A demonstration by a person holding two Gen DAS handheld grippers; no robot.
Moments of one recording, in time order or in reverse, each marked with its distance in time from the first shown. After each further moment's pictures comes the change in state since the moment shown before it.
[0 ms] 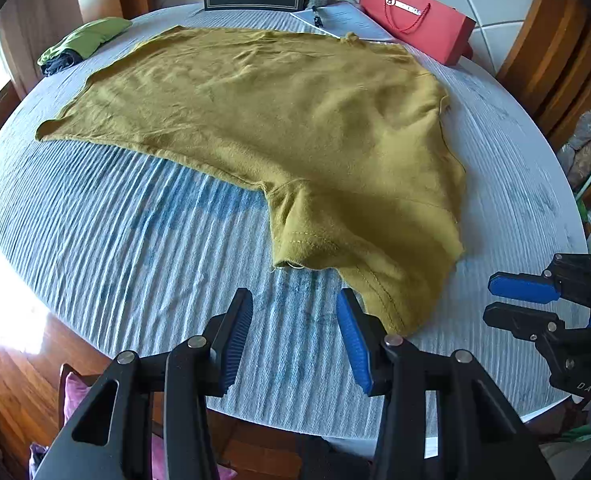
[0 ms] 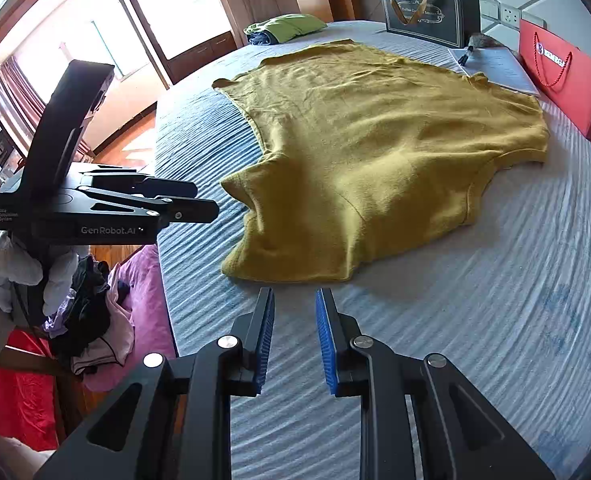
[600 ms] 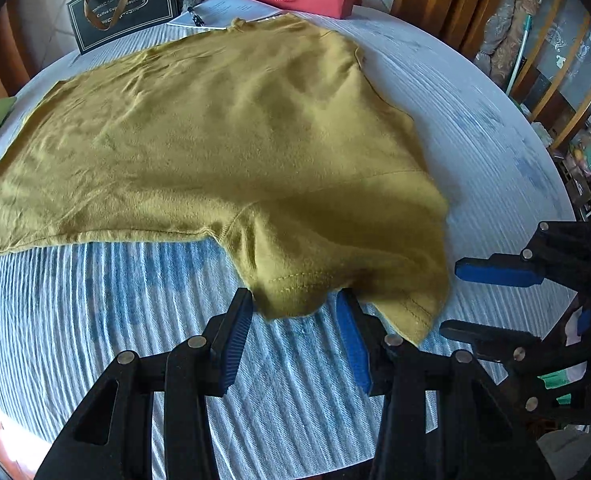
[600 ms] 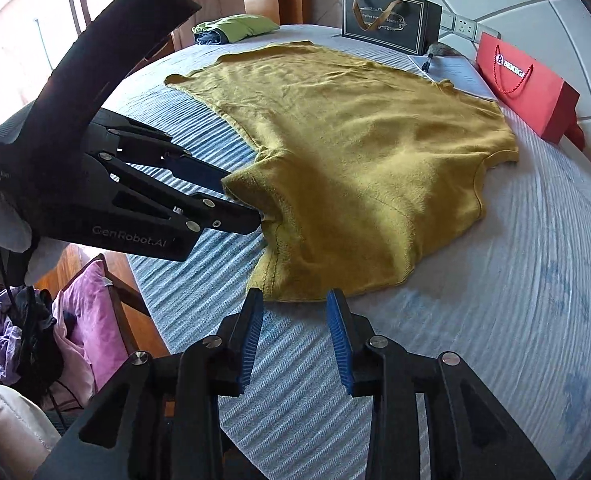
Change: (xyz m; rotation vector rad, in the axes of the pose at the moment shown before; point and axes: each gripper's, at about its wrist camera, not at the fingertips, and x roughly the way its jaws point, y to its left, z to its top) left arm 0.025 -0.001 0.024 0.383 0.035 -0.193; right arm 0.044 0.062 0.010 0.056 -0.006 -0.316
